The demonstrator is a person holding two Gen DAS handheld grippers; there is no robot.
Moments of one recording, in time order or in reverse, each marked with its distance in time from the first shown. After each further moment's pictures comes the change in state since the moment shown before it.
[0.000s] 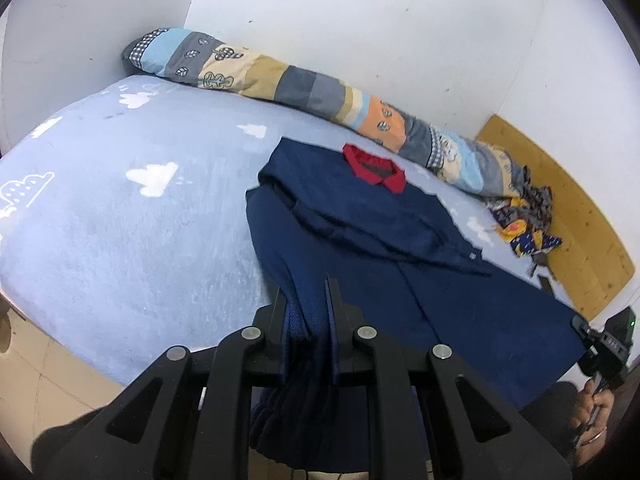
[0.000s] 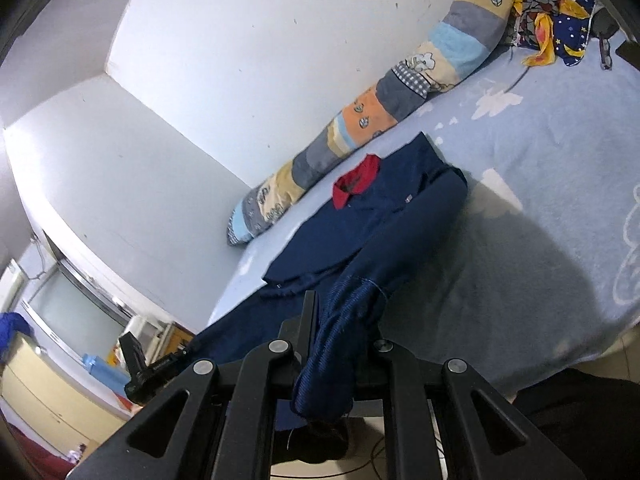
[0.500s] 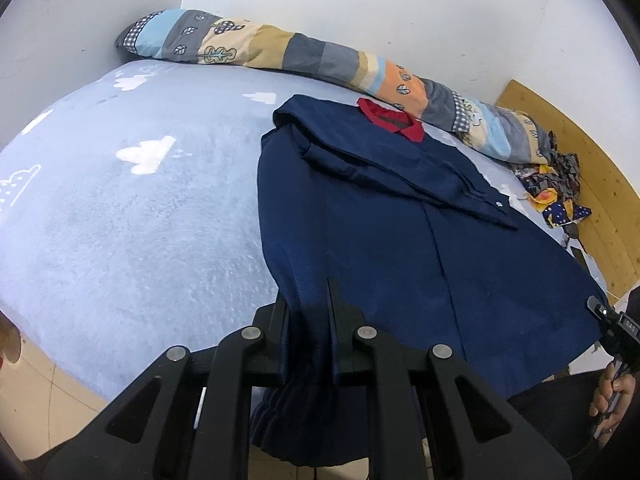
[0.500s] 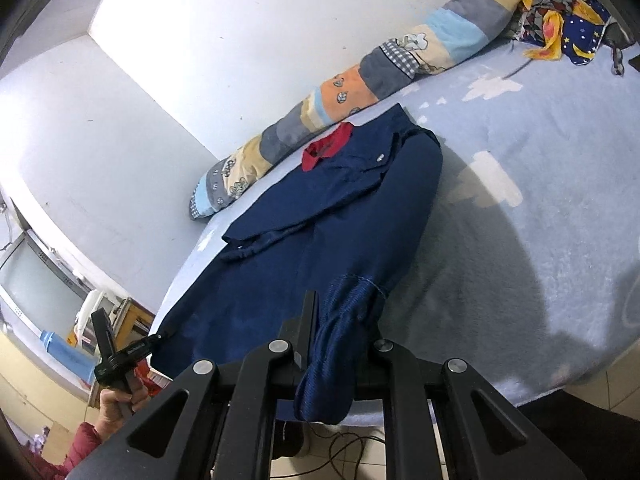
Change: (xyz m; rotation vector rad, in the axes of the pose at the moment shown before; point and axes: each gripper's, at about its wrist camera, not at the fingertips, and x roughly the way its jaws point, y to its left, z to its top) left arm 0.061 0.003 -0.024 0.074 0.081 0.082; right arm 0.058 -0.013 -0.015 -0.071 0.072 -0.133
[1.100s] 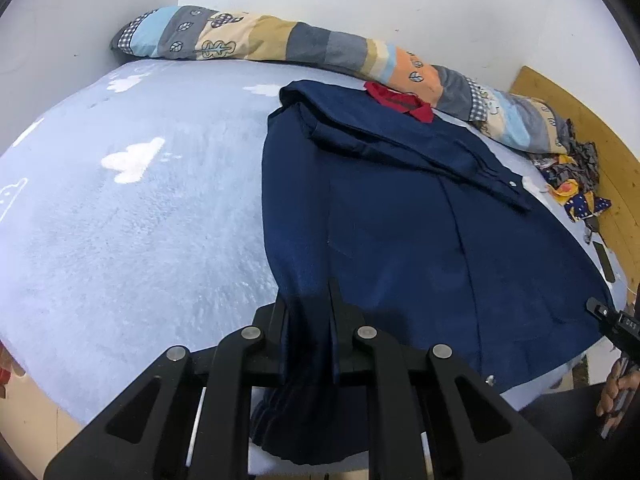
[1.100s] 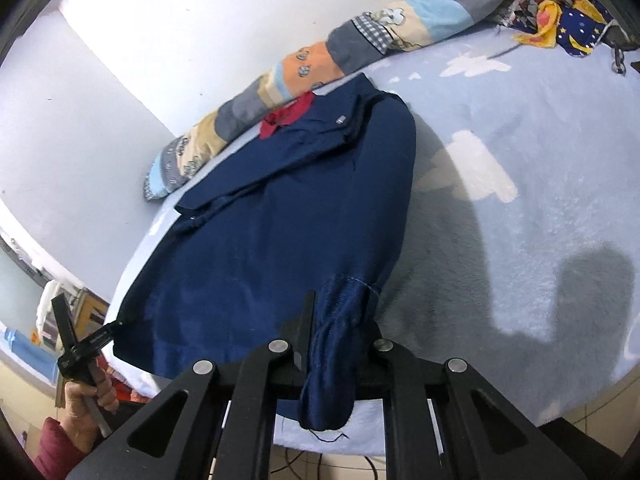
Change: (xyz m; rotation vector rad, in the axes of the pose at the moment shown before) left arm 0.041 -0.005 0.004 0.032 0.025 0.060; right arm 0.048 -0.019 0.002 -0.021 0.074 -0.151
